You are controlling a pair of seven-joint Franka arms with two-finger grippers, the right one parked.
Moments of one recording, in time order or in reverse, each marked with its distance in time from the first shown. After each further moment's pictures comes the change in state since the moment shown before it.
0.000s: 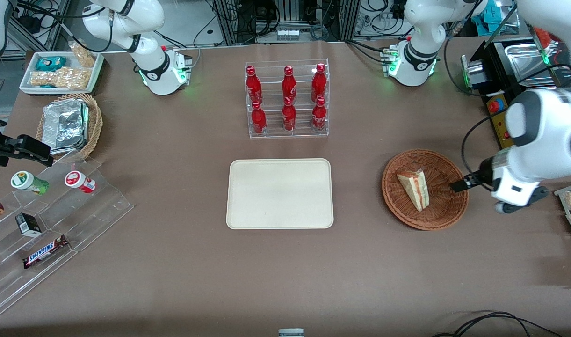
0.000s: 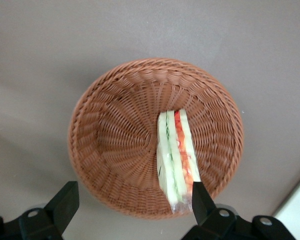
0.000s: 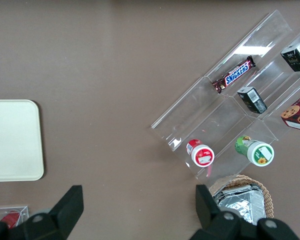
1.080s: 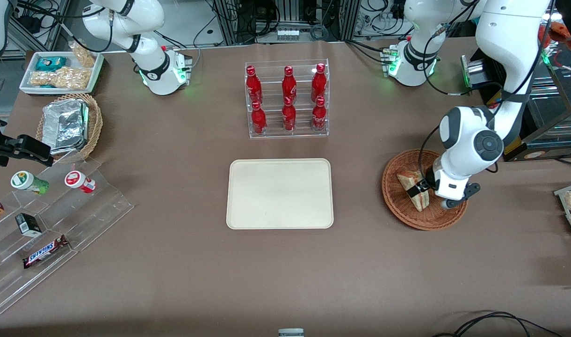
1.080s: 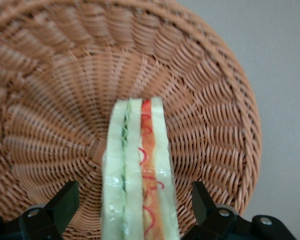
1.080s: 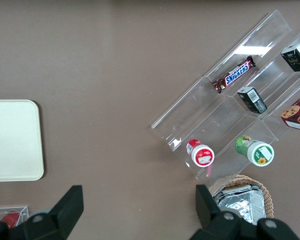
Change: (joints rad) arm -0.114 0.094 -0.008 -0.267 -0.023 0.447 -0.181
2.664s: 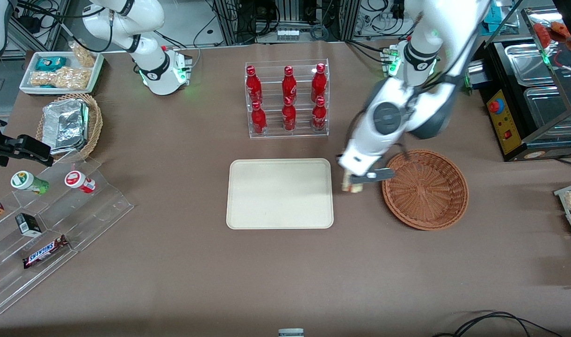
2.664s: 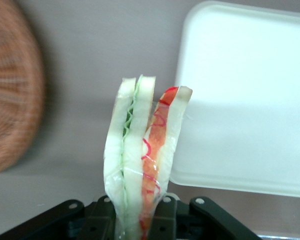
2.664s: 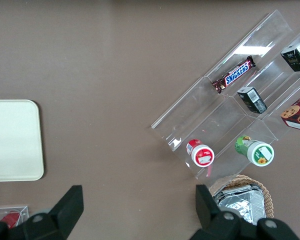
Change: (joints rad) arm -0.458 0.039 -0.025 0.290 0.001 -0.316 -0.082
